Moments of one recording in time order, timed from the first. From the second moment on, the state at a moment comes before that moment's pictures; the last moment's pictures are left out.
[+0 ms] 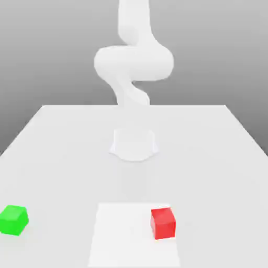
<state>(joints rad) 0.01 -0.71 0.01 -2.34 0.00 2.35 0.80</state>
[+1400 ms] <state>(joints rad) 0.02 0.07 0.02 -2.67 0.00 2.75 0.81</state>
